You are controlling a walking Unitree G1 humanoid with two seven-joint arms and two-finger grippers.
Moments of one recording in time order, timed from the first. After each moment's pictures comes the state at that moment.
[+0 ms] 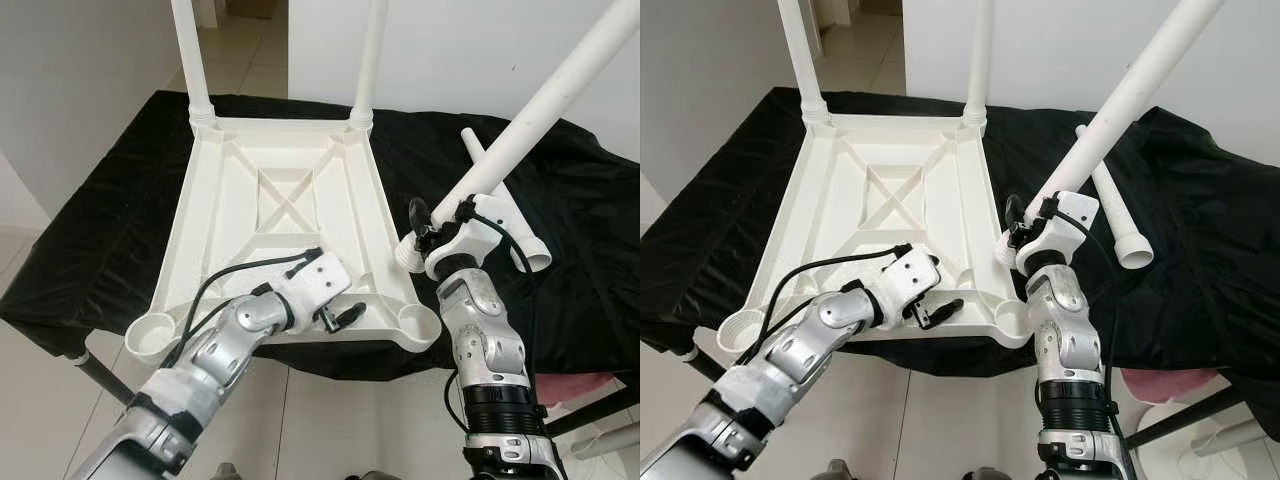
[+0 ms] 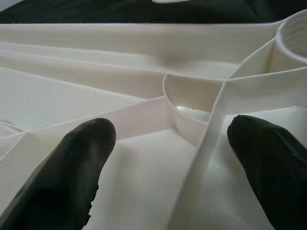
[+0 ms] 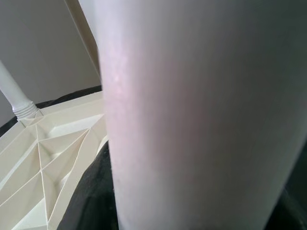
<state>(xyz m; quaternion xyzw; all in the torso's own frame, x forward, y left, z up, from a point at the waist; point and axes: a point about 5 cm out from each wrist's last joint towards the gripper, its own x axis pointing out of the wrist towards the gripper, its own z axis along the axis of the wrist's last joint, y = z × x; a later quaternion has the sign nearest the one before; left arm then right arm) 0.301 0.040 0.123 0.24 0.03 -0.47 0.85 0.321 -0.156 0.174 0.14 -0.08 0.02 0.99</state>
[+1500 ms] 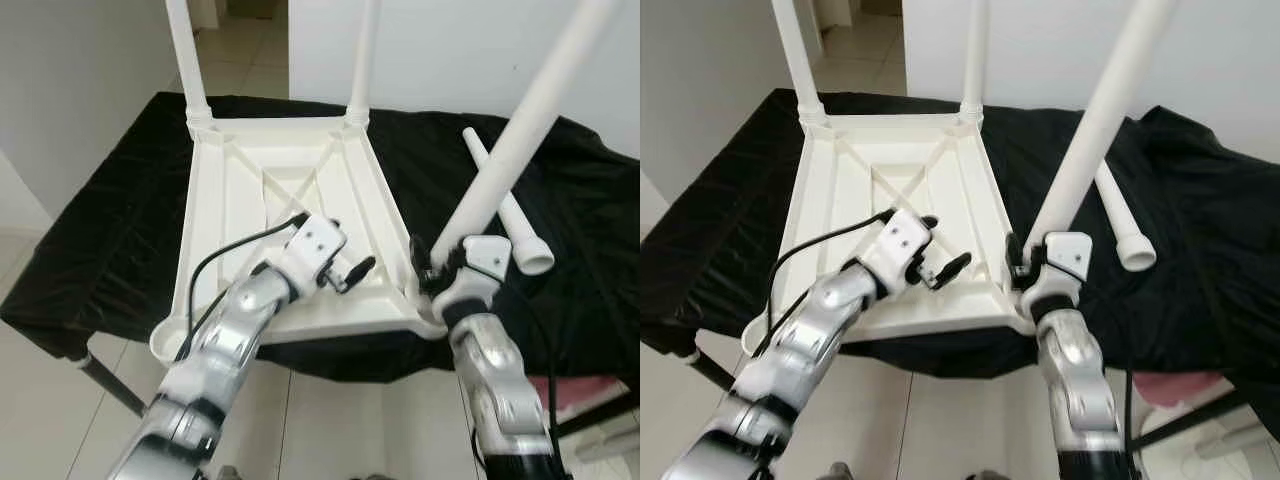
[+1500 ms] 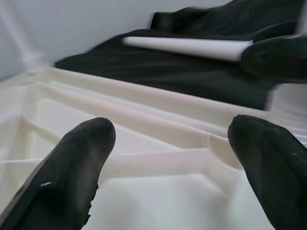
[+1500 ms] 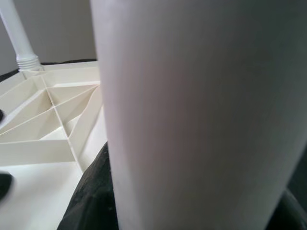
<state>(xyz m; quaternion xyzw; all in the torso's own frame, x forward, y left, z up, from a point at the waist) 0.303 0.053 0.155 0.10 -0.07 -0.46 0.88 0.264 -0.162 0.151 0.03 -0.08 0.04 1.00</state>
